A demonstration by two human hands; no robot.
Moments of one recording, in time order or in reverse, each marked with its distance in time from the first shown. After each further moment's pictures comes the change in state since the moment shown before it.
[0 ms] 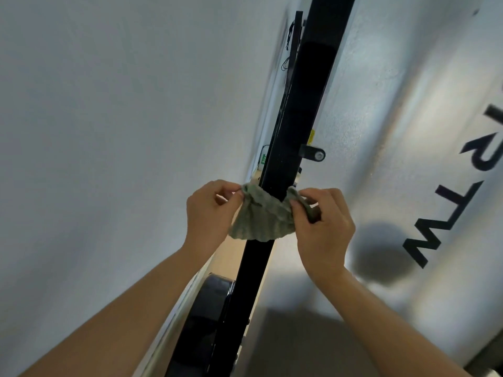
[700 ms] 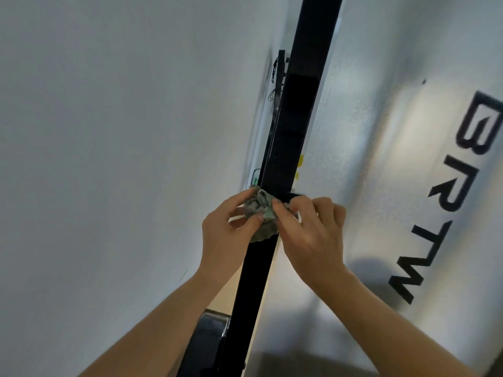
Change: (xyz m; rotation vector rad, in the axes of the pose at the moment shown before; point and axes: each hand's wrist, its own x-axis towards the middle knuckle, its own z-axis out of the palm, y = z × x) left_hand 0.016 0.057 0.022 -0.315 -0.097 0.038; right_hand 0.062 -0.004 0.002 -0.536 0.048 -0.644
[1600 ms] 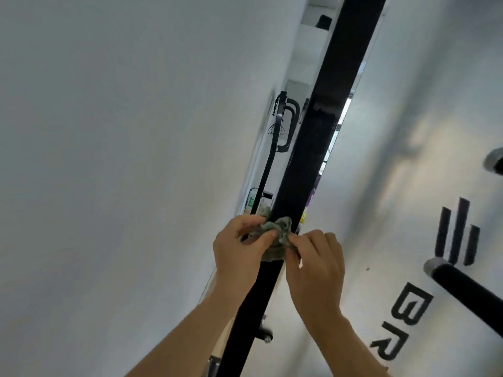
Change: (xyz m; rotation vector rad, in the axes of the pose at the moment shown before) left_hand 0.154 0.188 0.049 -0.098 0.144 -0.142; right_hand 0.214 0.086 -0.013 0.254 -0.085 0.356
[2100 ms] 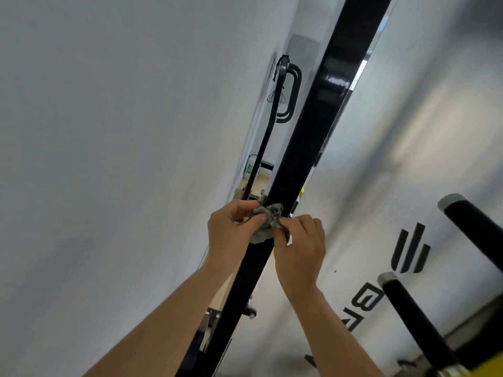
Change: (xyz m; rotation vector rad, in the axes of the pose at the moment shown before) left_hand 0.035 0.076 0.008 0.037 -0.065 -0.172; right_hand 0.067 -0.014 -0.012 0.046 -0.127 0.193
